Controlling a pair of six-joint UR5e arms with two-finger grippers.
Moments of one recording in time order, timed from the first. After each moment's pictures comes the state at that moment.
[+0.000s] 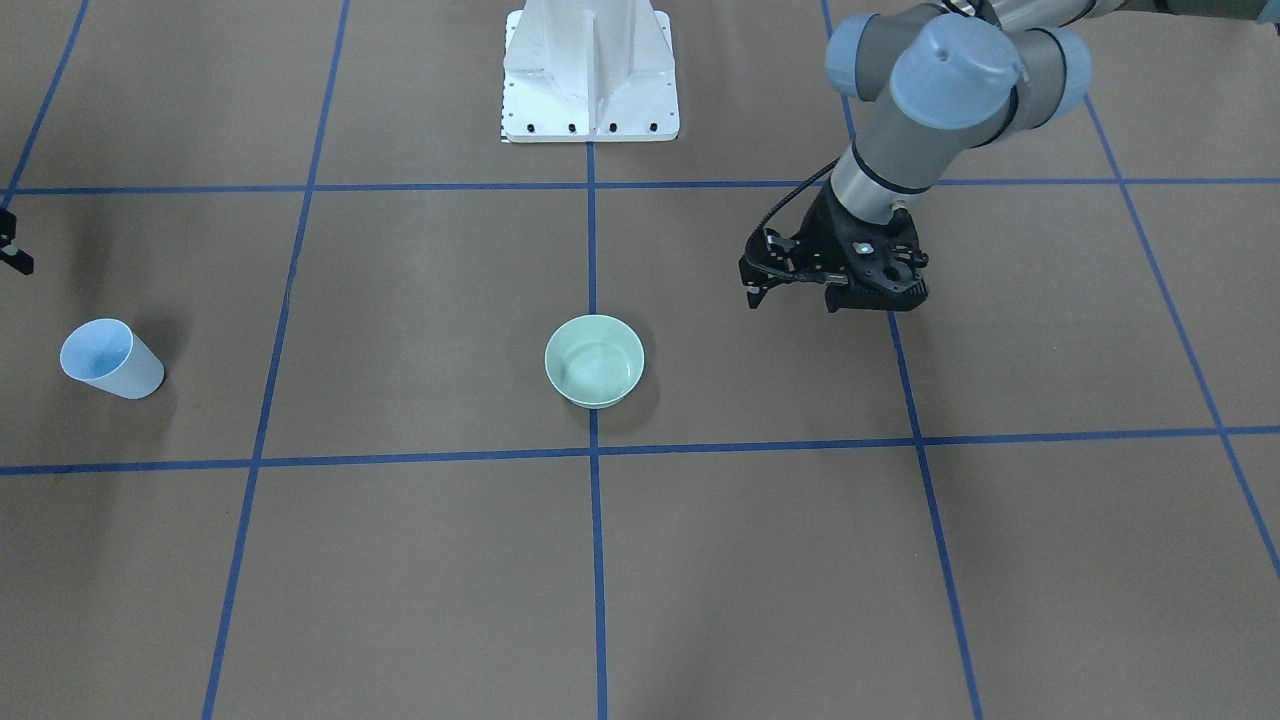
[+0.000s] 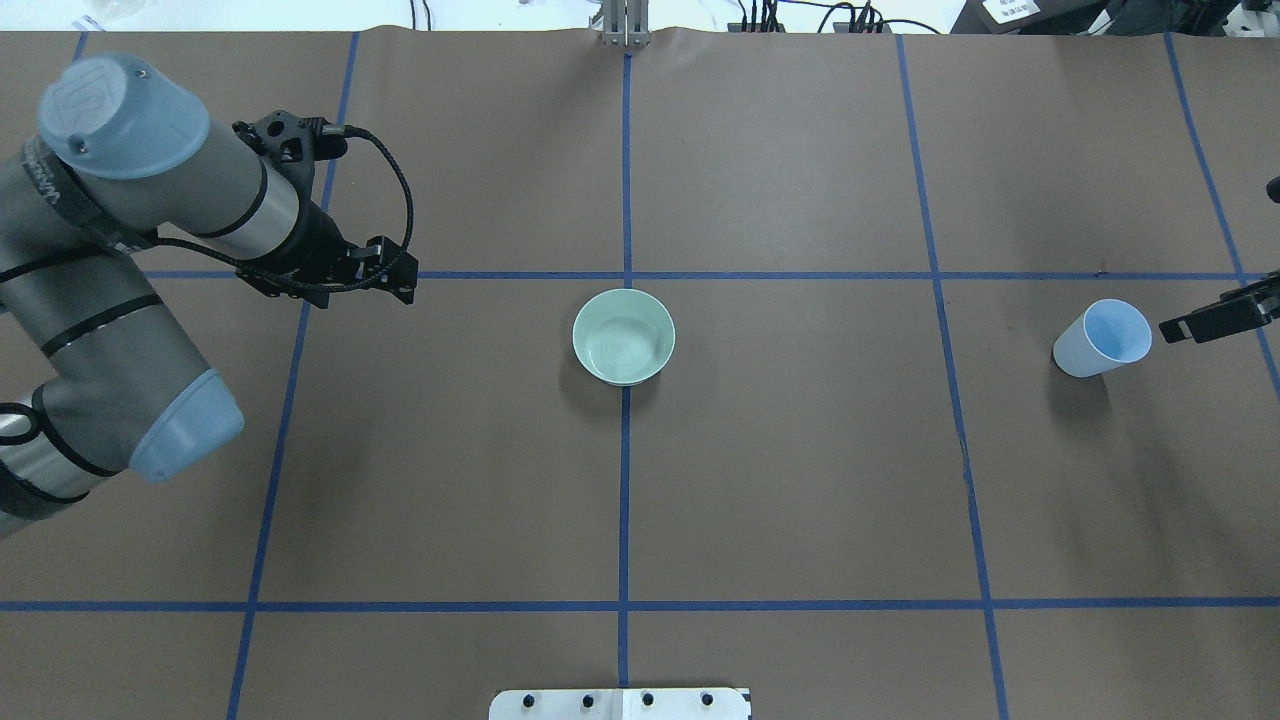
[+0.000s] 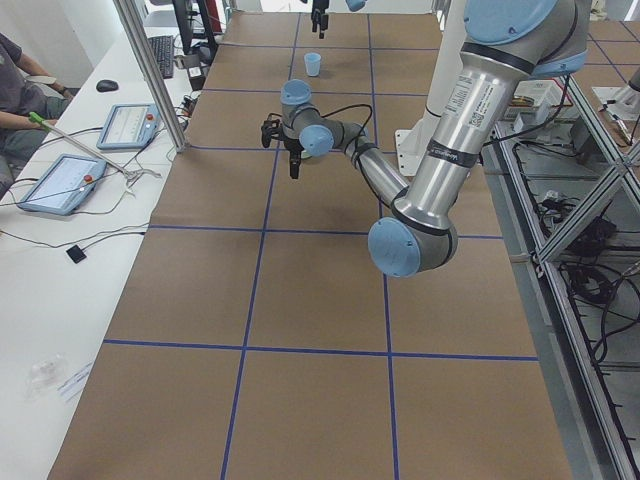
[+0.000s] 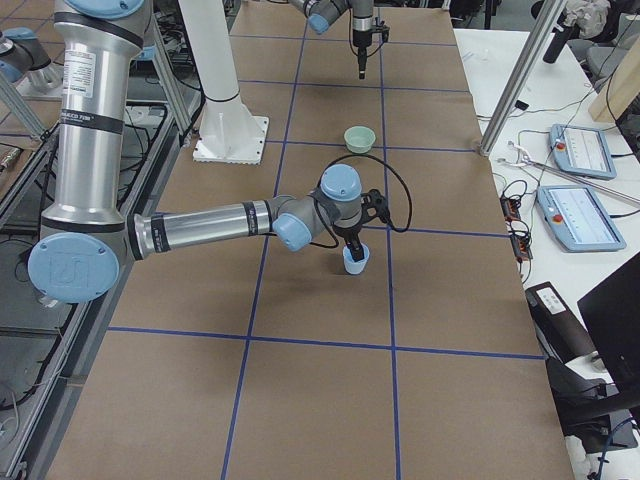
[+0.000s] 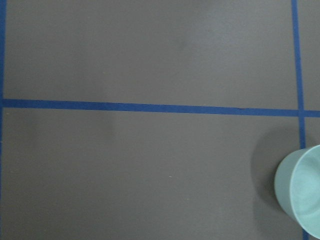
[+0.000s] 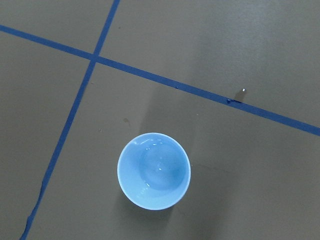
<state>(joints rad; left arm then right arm) -0.81 -1.98 -1.83 -1.72 -2.11 -1.03 1.16 -1.73 1.85 -0.97 2.32 0.35</state>
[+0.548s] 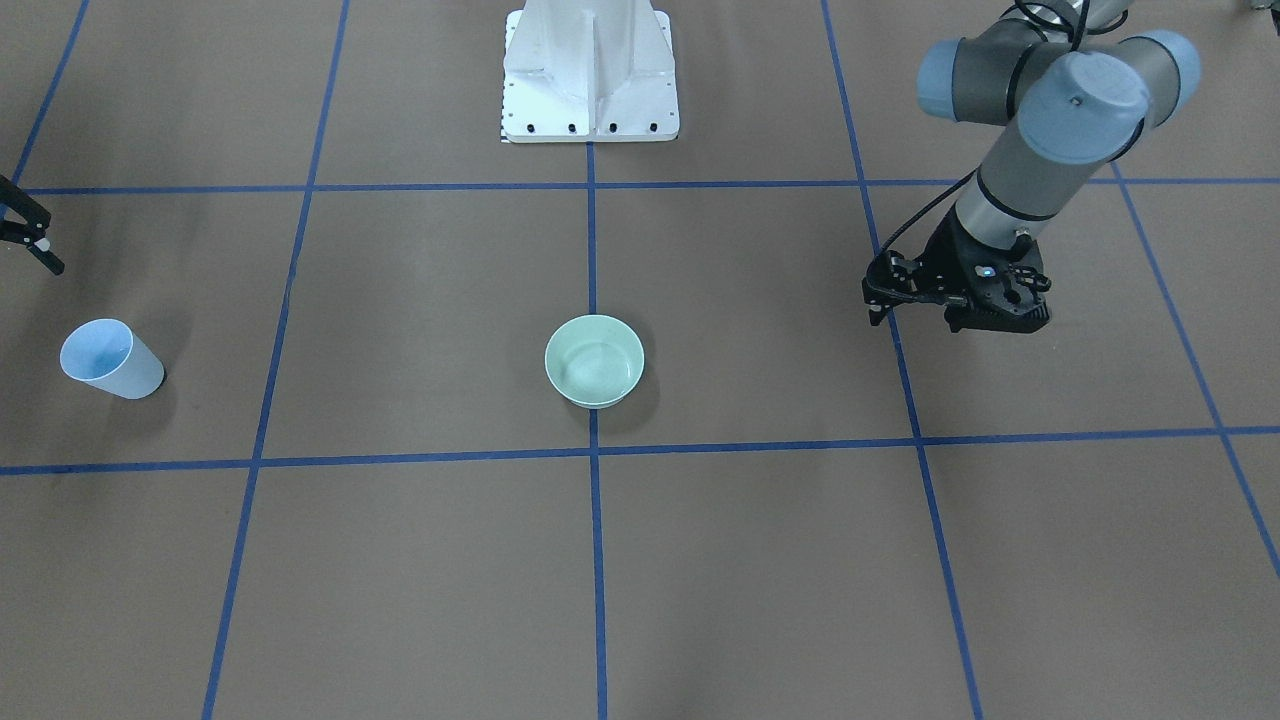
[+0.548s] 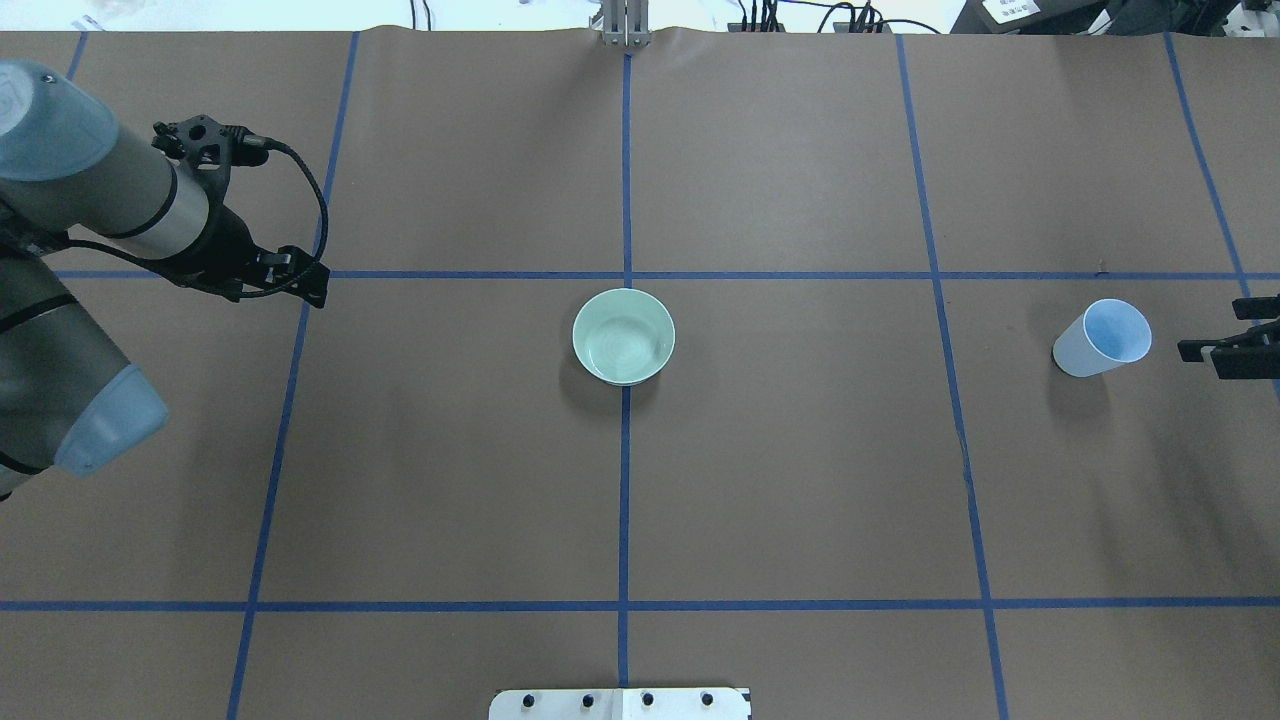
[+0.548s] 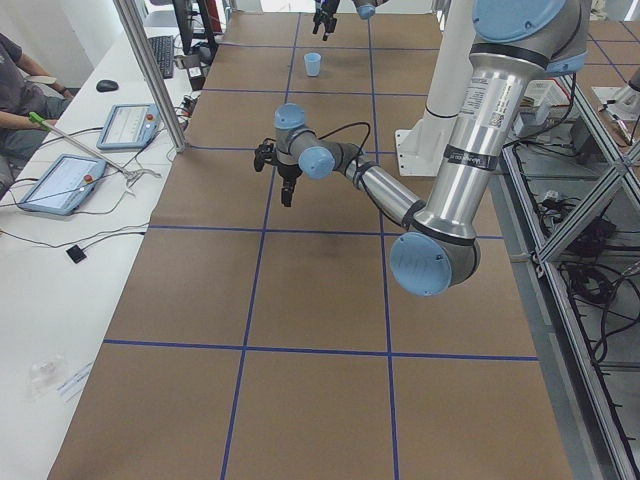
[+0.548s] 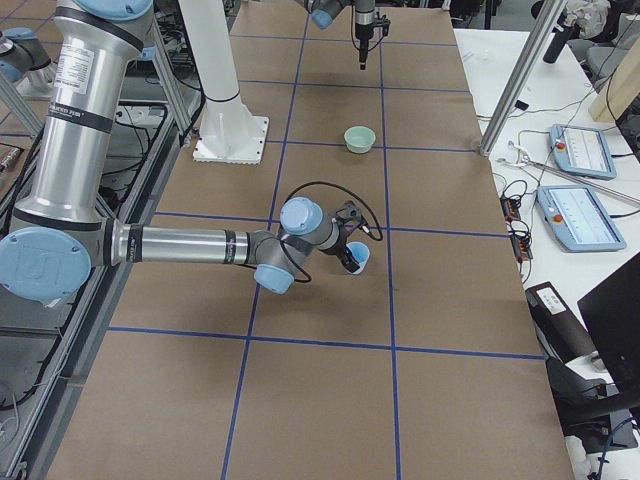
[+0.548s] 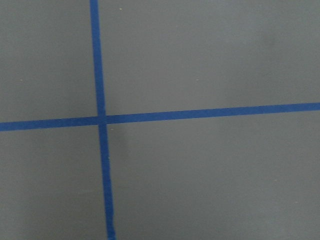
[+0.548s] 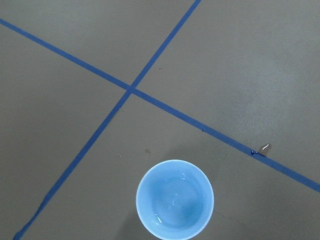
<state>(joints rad) -0.87 -1.86 -1.83 -1.72 -2.10 -0.83 1.12 -1.83 1.67 -0.35 2.18 0.47</state>
